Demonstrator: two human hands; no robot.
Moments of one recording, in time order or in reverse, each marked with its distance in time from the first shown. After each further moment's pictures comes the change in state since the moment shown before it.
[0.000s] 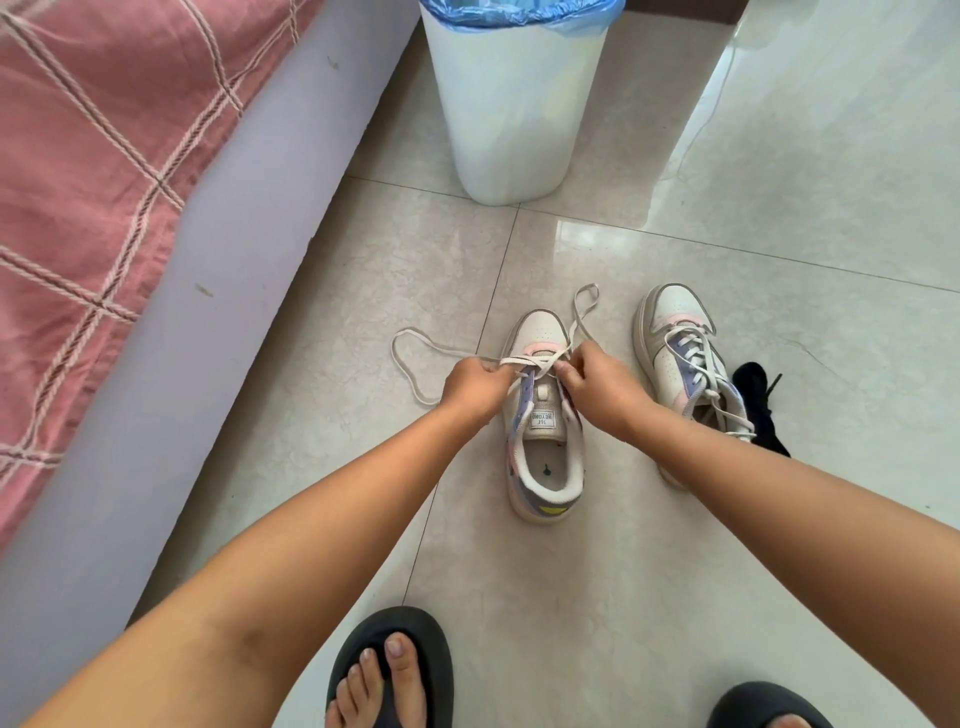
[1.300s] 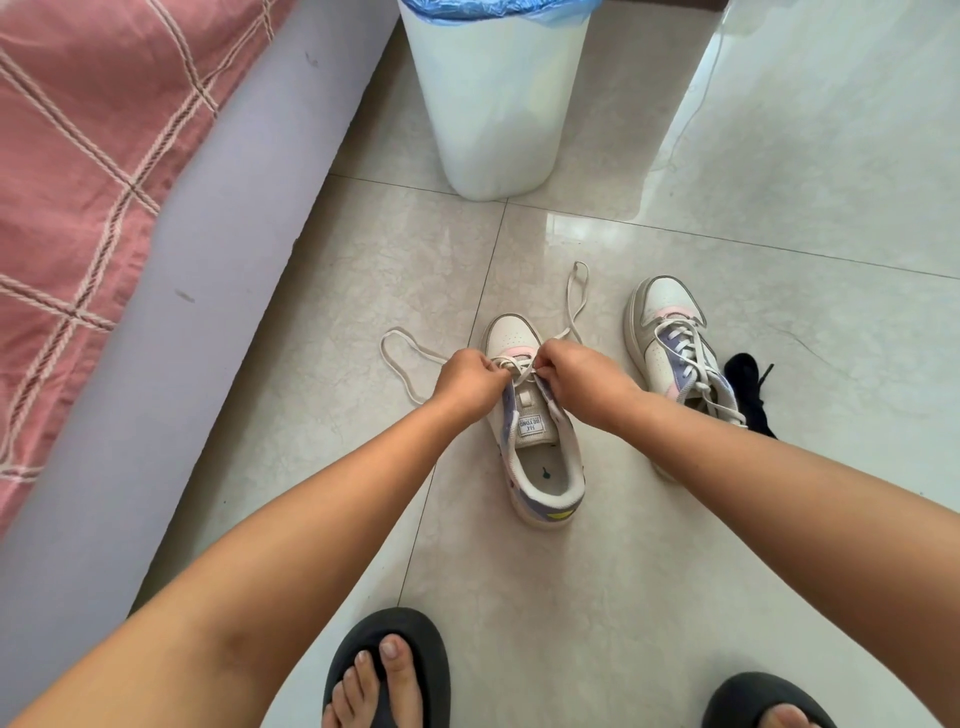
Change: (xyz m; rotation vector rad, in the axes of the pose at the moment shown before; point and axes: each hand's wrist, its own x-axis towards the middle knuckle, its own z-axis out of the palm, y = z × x) left_hand -0.001 0.009 -0.001 0.244 -0.004 0.099; right_hand 0.005 -0.007 -0.003 -0.219 -0.048 -0.242
